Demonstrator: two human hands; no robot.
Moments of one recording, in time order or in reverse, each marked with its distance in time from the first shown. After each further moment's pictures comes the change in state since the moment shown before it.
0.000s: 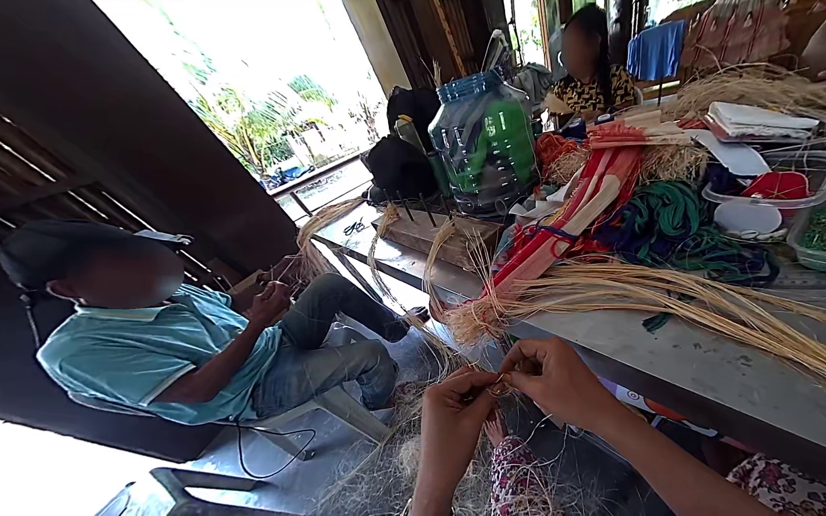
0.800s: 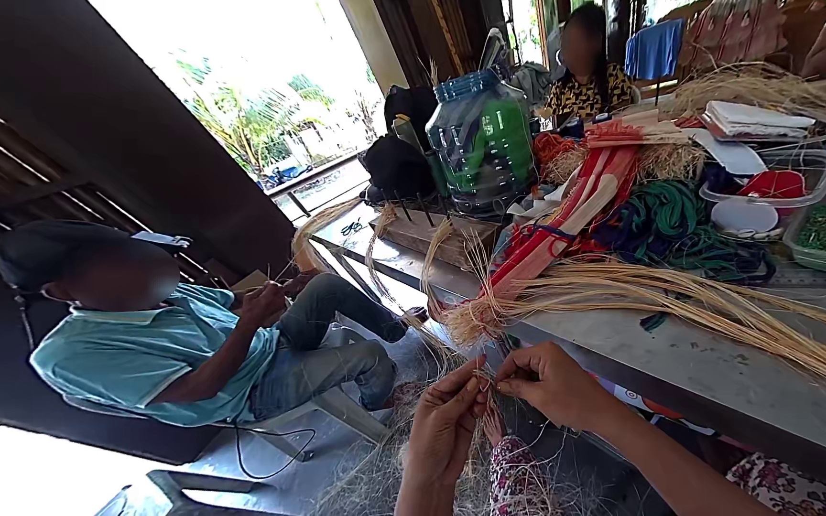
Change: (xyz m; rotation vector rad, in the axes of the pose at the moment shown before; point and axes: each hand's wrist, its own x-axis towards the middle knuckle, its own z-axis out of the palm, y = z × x) left_hand -0.002 0.000 -0.005 -0.801 0.036 -0.336; right_hand 0.000 0.004 -0.003 0.028 -0.151 -0.041
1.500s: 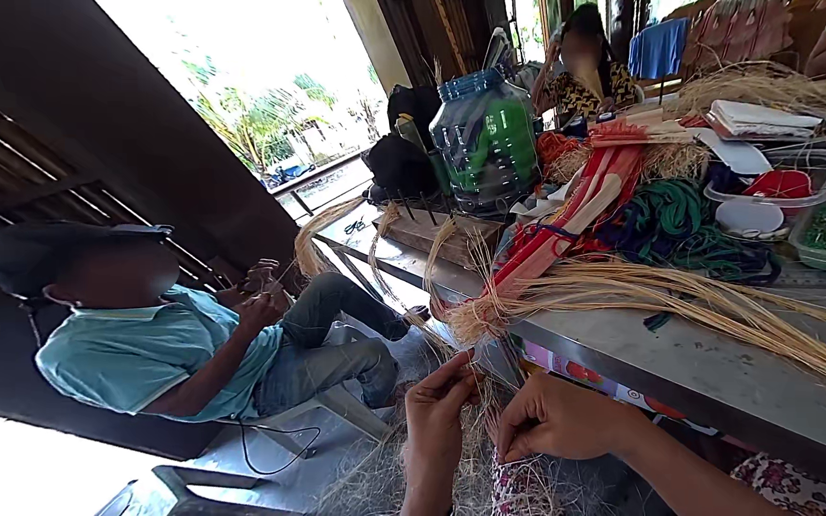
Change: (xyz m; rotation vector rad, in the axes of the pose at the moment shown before) left_hand 0.008 -0.004 -0.003 0.358 0.107 0.322; right_hand -0.012 -0.011 -0.001 -0.027 -0.455 -0.153
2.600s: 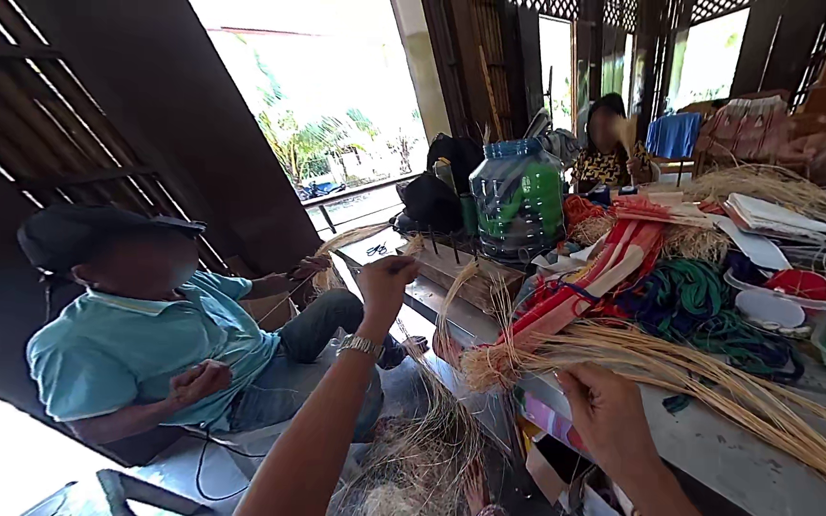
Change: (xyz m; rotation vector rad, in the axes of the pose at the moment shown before) left_hand 0.219 0.057 -0.039 0.867 0.032 0.382; right_hand 0.005 0.029 -0.026 -0.793 1.148 -0.055
